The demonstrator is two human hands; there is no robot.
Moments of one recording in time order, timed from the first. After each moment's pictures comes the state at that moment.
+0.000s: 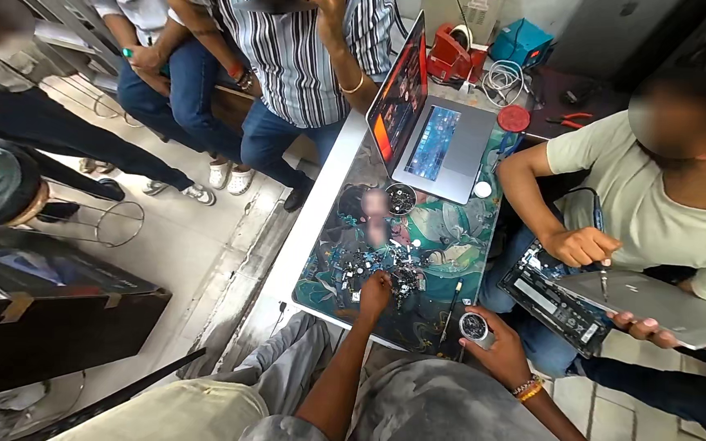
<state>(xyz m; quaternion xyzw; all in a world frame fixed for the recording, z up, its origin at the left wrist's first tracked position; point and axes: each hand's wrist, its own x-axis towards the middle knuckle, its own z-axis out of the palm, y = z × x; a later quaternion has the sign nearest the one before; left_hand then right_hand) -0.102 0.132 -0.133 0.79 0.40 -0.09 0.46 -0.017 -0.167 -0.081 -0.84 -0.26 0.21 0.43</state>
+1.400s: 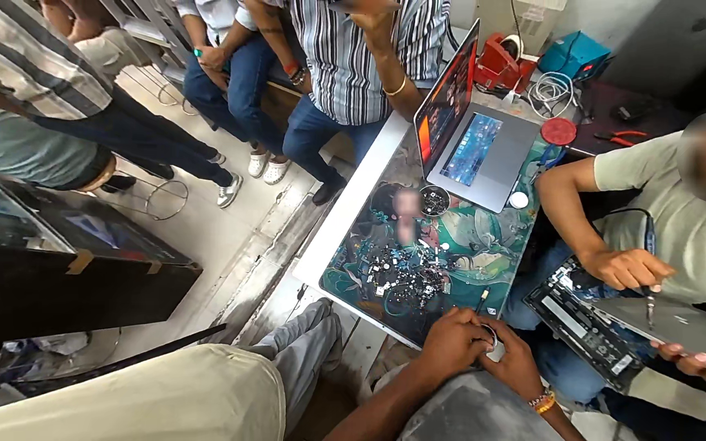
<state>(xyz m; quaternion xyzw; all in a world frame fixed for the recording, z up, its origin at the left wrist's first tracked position) -0.114 0.028 -0.033 0.85 0.10 -0.06 0.52 -0.030 -0.147 -0.083 -0.81 -0.34 0.20 0.42</state>
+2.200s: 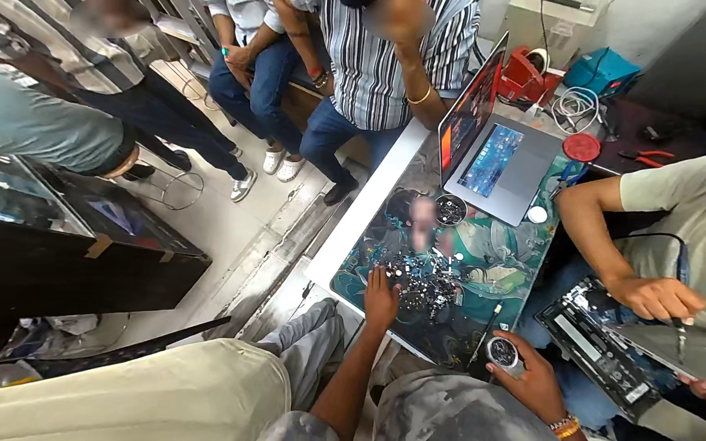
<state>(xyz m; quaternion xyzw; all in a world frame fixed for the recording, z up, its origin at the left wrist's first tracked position) -0.164 0.166 -0.157 0.85 0.44 0.01 0.30 -0.021 -0.153 -0.084 -0.82 -0.34 0.20 0.42</state>
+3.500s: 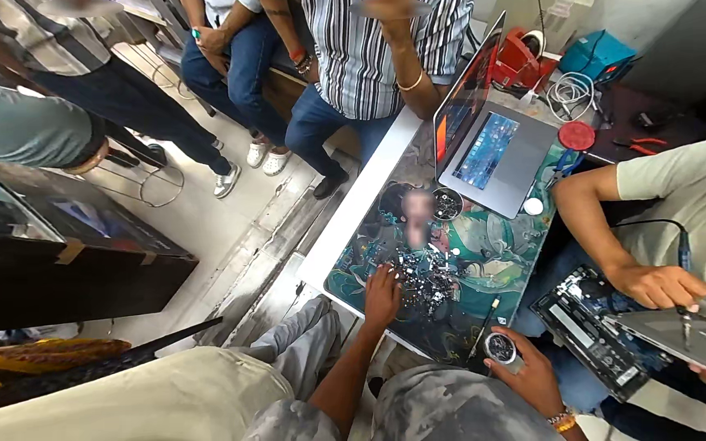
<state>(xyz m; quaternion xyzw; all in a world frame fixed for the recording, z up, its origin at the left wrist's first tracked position) -0.165 0.169 -0.177 0.90 0.33 0.04 0.29 -0.025 -0.149 -0.083 -0.83 -0.33 0.19 0.40</state>
